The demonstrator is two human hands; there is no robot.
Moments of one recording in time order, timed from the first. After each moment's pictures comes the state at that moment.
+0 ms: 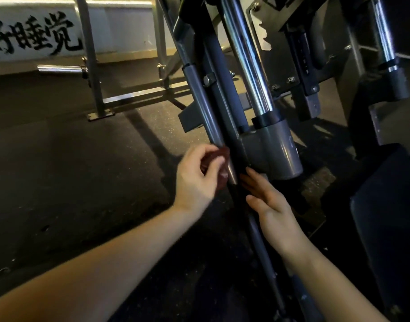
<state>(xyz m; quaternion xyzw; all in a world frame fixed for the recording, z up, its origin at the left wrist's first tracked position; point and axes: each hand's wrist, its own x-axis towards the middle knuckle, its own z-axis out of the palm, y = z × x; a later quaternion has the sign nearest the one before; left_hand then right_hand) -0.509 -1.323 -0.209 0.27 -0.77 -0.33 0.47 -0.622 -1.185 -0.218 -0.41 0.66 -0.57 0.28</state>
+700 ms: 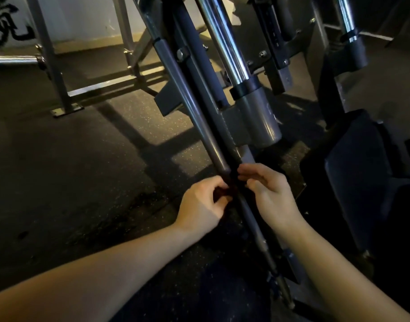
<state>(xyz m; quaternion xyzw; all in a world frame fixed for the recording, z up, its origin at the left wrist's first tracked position) -0.488 -1.270 -0.259 0.23 -0.87 -0.37 0.25 -0.608 -1.152 -0.220 -0.35 0.75 -0.54 0.19</state>
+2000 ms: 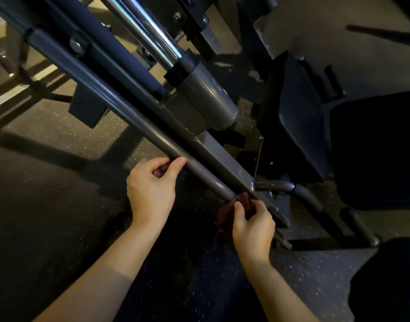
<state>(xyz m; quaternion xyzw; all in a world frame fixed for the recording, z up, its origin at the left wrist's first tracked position) -0.501 -1.328 -0.236 0.30 -0.79 -0.46 0.27 -0.520 -1.150 -0.297 0.09 0.83 -0.56 0.02</state>
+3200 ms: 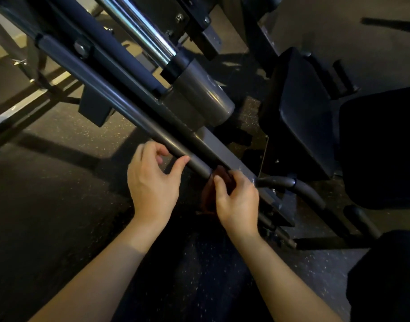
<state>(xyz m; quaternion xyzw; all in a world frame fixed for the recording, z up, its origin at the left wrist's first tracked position) -0.498 -1.321 -0.234 0.23 -0.87 -0.26 0.35 -0.542 -1.179 -0.280 -0.06 0.86 -0.51 -0.01</state>
